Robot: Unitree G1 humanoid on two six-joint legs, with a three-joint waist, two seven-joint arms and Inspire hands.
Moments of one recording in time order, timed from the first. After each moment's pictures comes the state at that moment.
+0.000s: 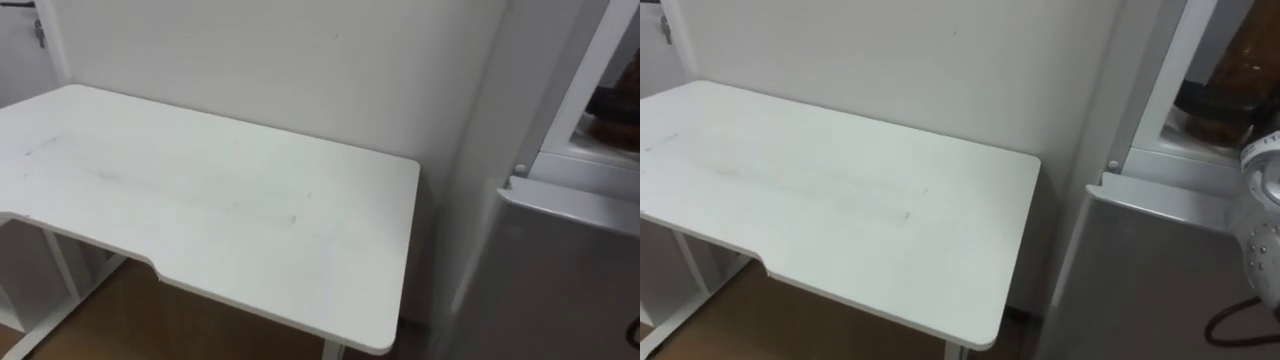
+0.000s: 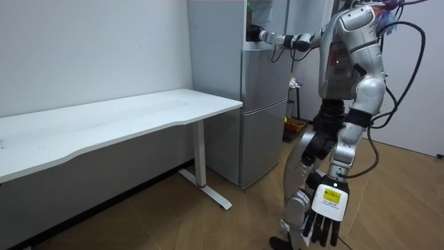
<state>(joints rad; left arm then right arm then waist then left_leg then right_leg) 0.38 0.30 0.13 0.92 0.15 0.13 0.15 -0.96 -0.76 0.16 0.85 0.73 -0.11 -0.34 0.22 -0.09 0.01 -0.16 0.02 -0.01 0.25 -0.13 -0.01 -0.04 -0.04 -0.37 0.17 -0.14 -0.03</state>
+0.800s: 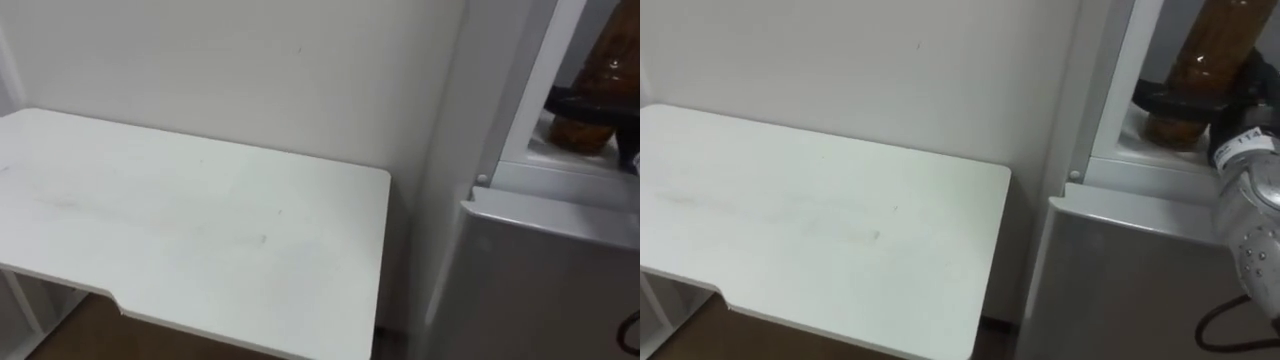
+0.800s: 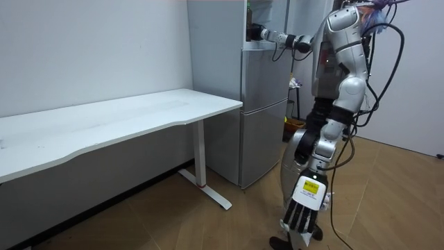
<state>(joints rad) 0.38 0.26 0.15 0.92 0.15 0.13 0.15 -0.88 -0.75 0.13 0.65 0.78 0.01 -0.30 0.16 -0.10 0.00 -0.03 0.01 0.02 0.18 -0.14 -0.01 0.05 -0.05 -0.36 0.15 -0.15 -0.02</state>
